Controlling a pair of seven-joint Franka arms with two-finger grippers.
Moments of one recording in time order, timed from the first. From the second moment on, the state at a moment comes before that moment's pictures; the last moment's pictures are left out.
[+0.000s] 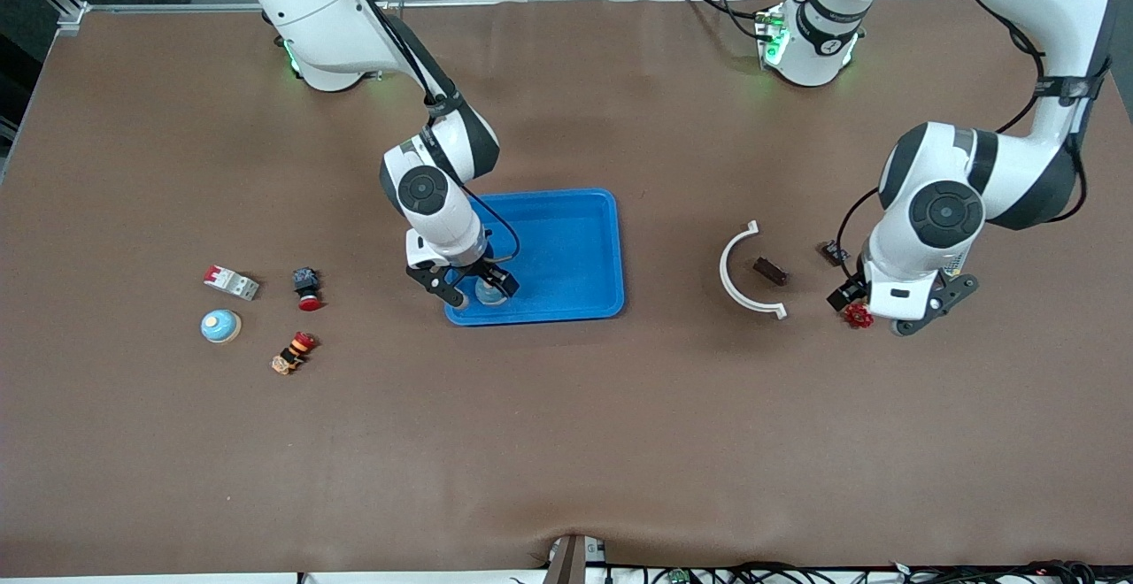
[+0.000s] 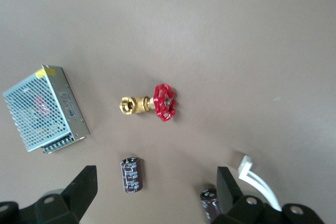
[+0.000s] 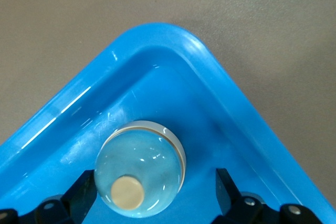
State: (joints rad) left arm 0.16 0.31 -0.36 -1.90 0.36 2.05 -0.96; right arm 0.60 0.58 0.01 -1.97 0.12 2.66 1.12
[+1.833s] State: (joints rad) left arm 0.16 0.24 -0.48 -1.60 0.31 1.81 -0.83; right arm 0.19 0.37 -0.03 -1.89 0.11 2.09 0.37
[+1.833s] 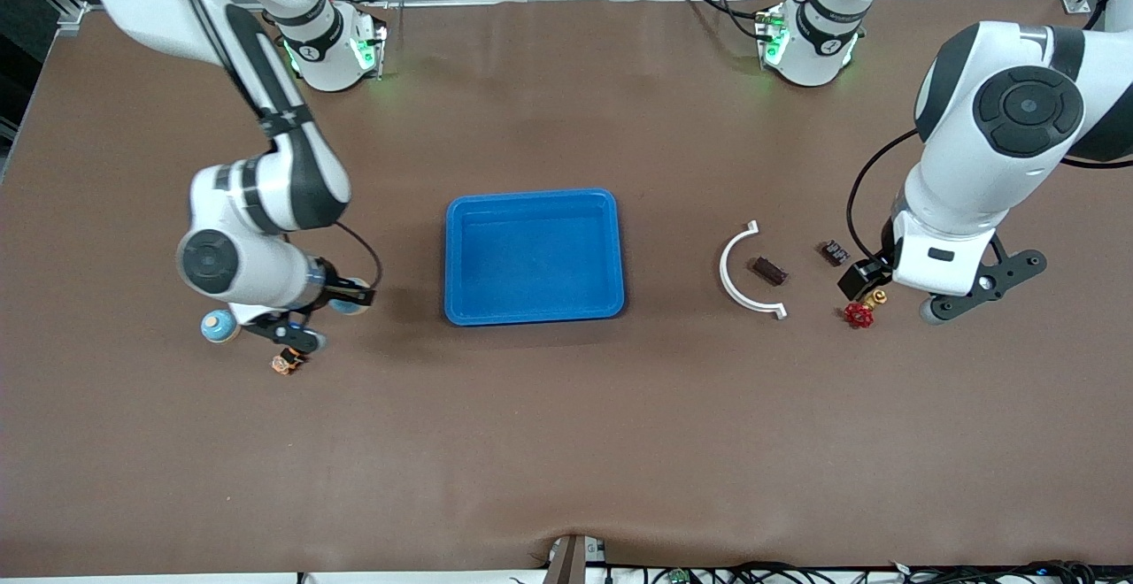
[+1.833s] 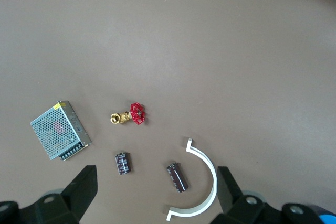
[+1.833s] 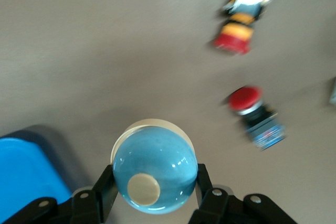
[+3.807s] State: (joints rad) left arm 0.04 -0.02 -0.14 -1.56 0.04 1.61 -0.23; right arm -0.31 0.09 -0.01 -2.58 0.14 2.60 -0.42
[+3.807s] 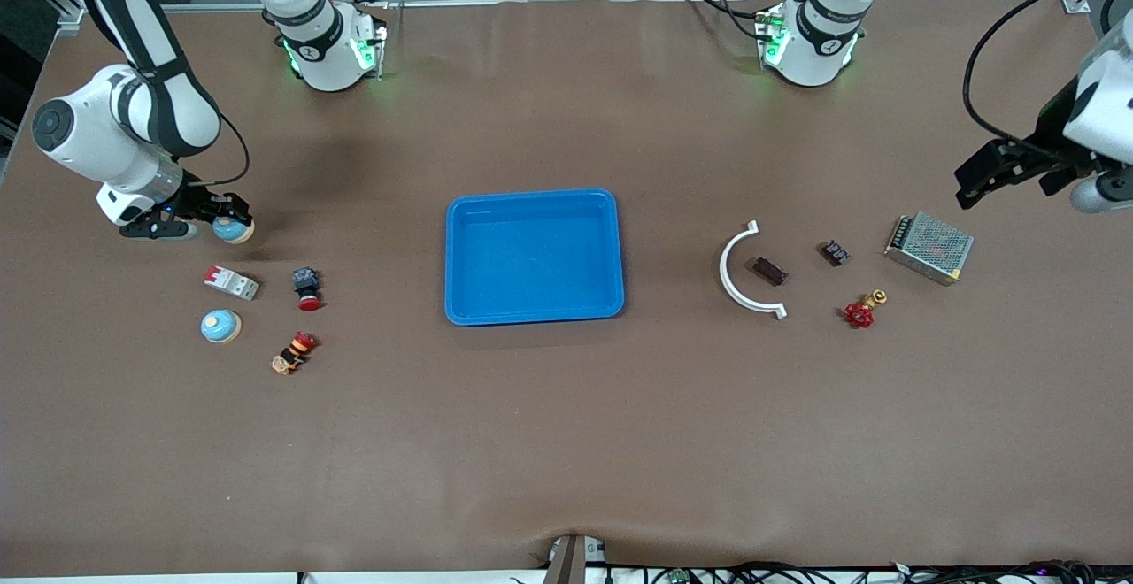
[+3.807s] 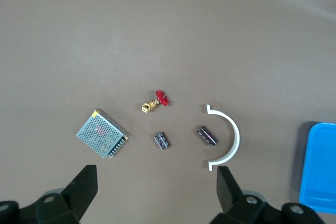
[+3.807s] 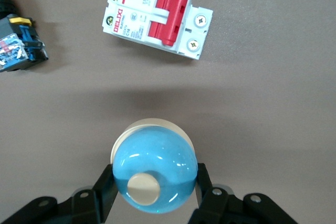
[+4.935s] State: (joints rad) left arm 0.03 -0.06 -0.15 -1.57 0.03 1.53 -0.22; right arm -0.31 0.21 -0.01 -2.59 0.17 2.74 -0.42
